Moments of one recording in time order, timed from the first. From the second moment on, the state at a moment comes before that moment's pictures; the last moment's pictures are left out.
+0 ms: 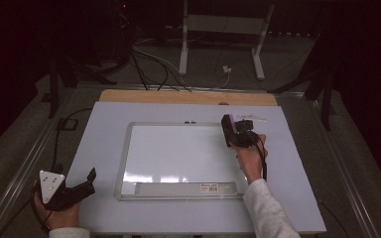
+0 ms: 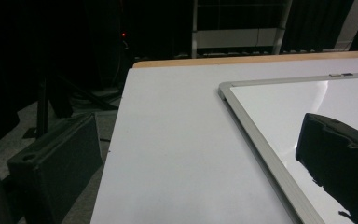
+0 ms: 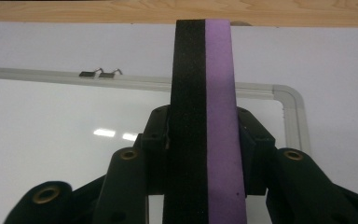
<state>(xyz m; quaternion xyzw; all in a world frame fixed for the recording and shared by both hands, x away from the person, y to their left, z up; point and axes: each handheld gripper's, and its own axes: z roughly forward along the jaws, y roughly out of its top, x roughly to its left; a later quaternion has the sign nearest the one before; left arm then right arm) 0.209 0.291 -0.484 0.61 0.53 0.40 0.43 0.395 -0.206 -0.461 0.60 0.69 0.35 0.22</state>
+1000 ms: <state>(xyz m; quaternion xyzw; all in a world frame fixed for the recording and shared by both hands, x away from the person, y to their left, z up) 0.210 0.291 -0.484 0.61 0.53 0.40 0.43 0.411 -0.234 -0.488 0.65 0.67 0.29 0.20</state>
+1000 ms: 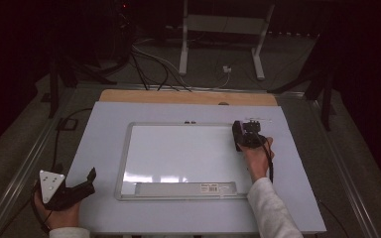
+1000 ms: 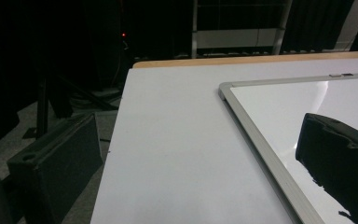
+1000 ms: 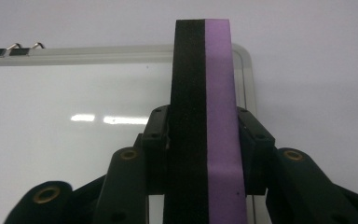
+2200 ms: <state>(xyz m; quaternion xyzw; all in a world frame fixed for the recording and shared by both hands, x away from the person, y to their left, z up) 0.210 0.290 -0.484 0.61 0.53 0.40 0.43 0.412 -0.234 -0.482 0.63 0.65 0.36 0.23</state>
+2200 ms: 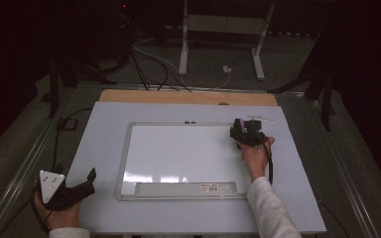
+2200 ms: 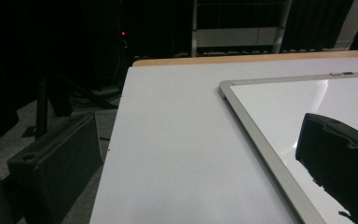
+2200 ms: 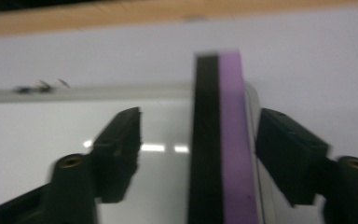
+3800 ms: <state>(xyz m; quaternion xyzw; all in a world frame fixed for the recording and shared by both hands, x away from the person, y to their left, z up) 0.210 0.290 -0.485 0.61 0.54 0.39 0.43 0.268 -0.306 -0.472 0.54 0.65 0.44 0.31</state>
